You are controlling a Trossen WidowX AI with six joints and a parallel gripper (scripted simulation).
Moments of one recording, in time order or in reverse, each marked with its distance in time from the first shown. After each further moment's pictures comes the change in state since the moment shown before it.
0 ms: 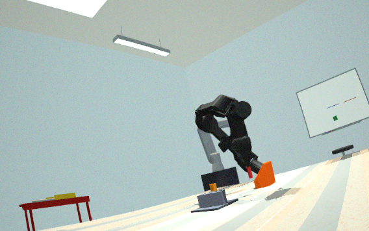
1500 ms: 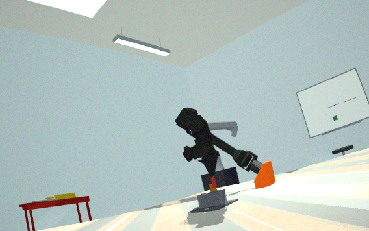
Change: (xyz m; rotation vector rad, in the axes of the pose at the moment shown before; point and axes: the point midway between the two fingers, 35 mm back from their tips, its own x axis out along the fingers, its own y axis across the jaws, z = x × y) arm -0.001 0.002 0.134 0.007 -0.017 -0.005
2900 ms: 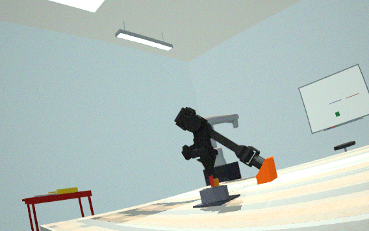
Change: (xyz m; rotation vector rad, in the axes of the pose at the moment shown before) arm 0.010 -0.003 0.019 0.003 -0.008 0.000
